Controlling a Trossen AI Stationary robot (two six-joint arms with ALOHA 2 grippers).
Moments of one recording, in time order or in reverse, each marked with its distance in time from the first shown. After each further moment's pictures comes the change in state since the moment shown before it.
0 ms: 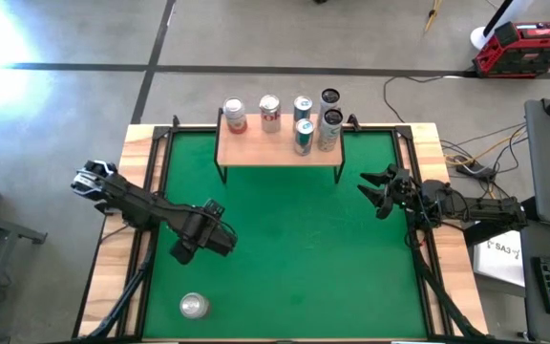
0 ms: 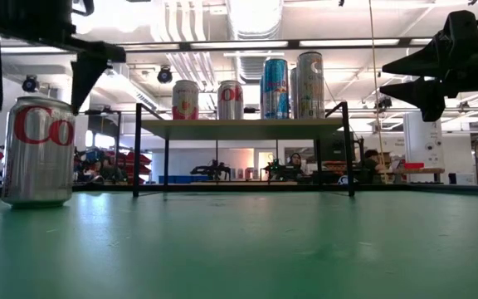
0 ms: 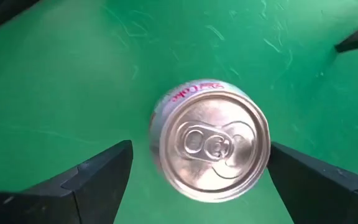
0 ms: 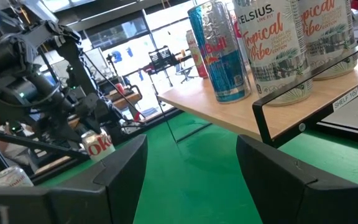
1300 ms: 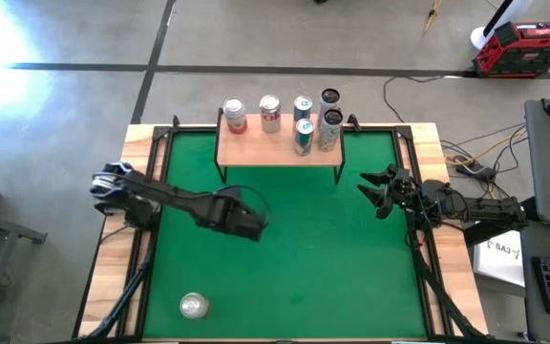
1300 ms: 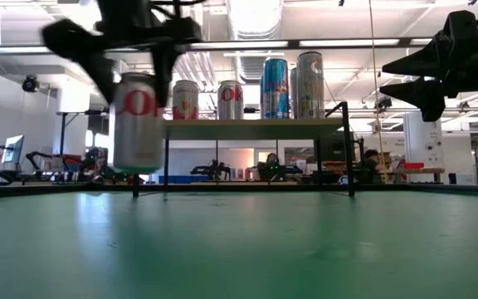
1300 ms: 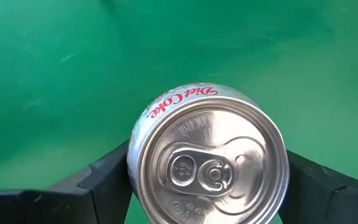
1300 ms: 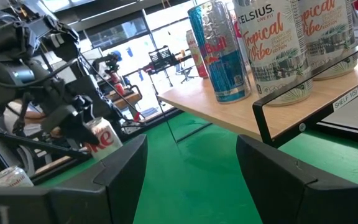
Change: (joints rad) left arm 0.139 0.147 0.209 0.180 -0.182 1.266; right arm 0.000 0.000 0.000 0.000 0.000 0.000
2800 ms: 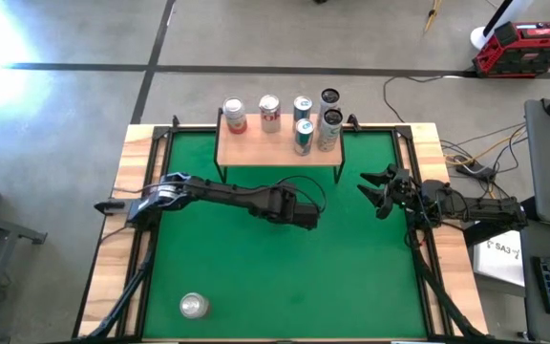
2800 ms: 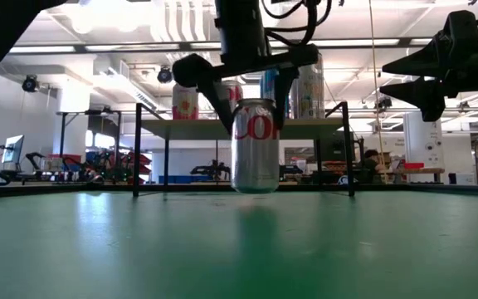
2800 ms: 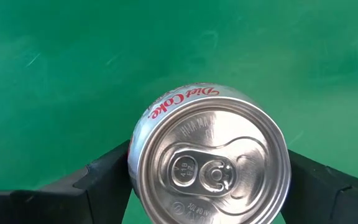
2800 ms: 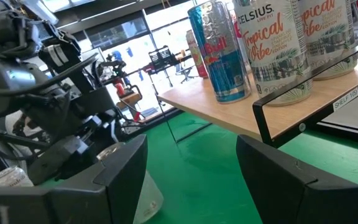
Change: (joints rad) left arm 0.132 0.504 0.611 0.016 -0.001 0.325; right arm 0.000 0.000 0.000 0.000 0.000 0.000
